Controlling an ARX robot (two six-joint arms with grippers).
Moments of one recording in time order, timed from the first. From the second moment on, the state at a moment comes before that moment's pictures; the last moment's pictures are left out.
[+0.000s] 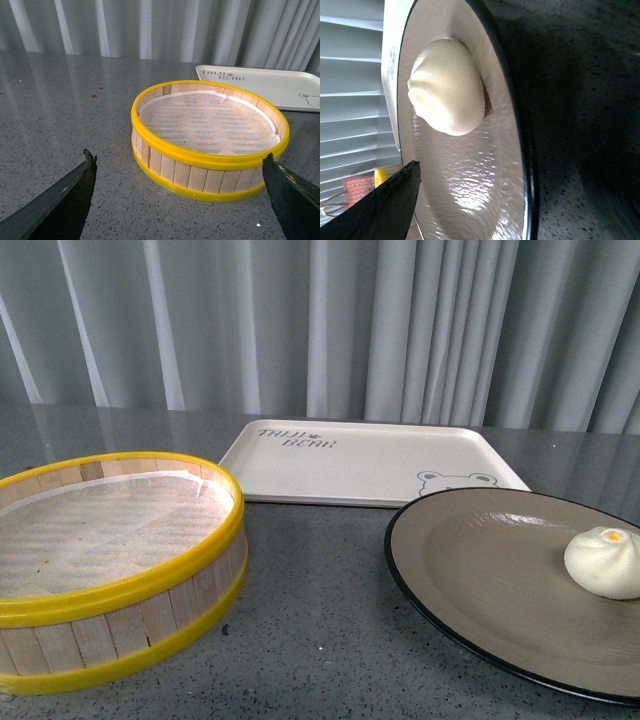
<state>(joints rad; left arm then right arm) 0.00 0.00 0.03 0.00 0.00 0.00 -0.04 1.30 0.40 0.34 -0.39 1.13</state>
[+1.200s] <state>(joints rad) 0.00 0.00 0.03 0.00 0.00 0.00 -0.11 1.35 0.53 0.23 -0.38 0.94</state>
